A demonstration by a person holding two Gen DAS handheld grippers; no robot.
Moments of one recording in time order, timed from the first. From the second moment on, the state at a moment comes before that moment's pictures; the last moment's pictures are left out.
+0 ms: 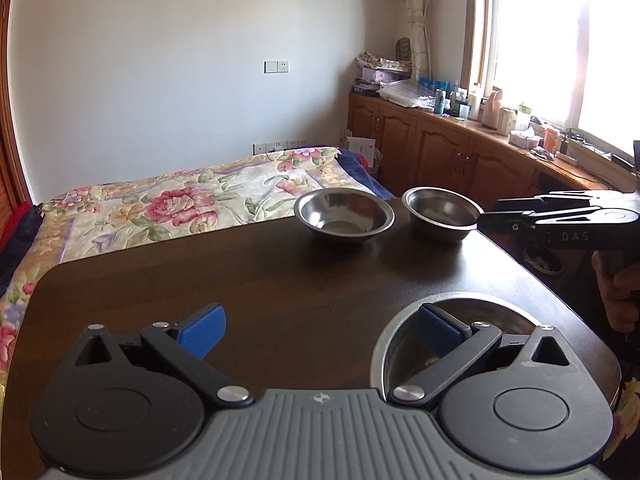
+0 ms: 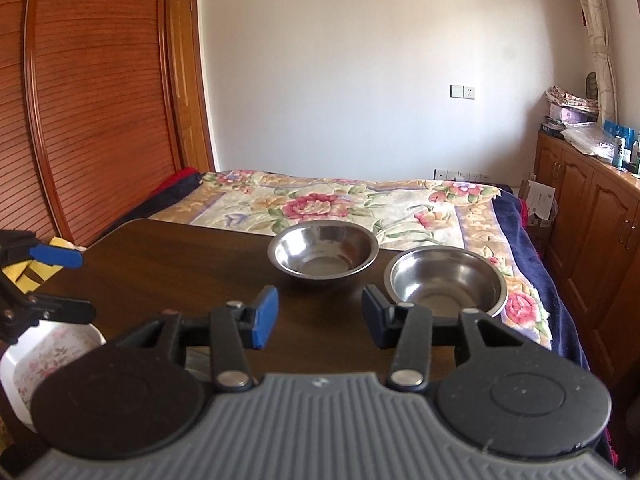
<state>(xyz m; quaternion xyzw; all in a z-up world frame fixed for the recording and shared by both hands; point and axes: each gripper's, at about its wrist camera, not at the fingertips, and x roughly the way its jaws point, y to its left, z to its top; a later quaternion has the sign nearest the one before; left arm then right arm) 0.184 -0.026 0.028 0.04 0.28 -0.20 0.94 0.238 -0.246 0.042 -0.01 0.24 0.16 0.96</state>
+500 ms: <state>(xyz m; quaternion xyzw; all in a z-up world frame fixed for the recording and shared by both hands) 0.216 -0.020 0.030 0.06 0.28 -0.20 0.94 0.279 -0.237 0.044 -0.04 0.25 0.16 0.95</state>
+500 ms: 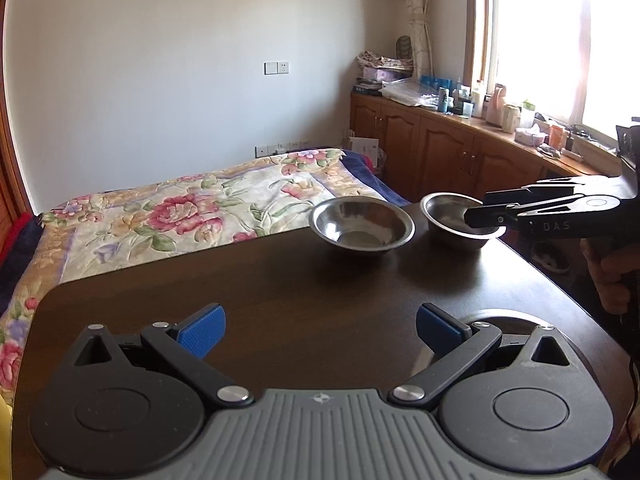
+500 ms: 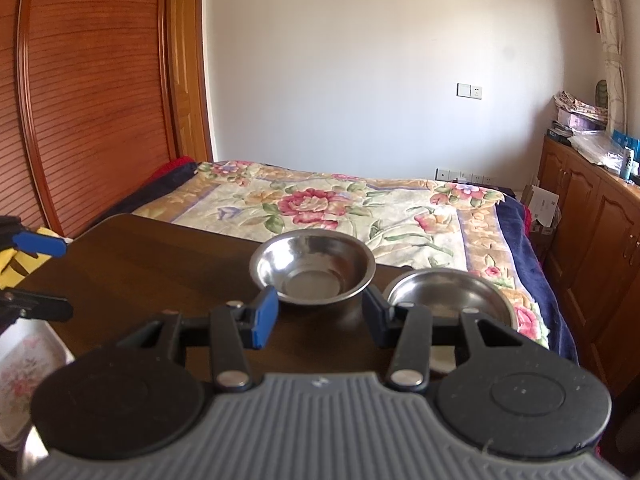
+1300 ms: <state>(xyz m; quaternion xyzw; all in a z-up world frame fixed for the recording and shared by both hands) 0.304 -0.051 0.020 0.08 0.31 -0.23 0.92 0.380 -0.220 0.016 -0.08 0.31 0.16 0.93</state>
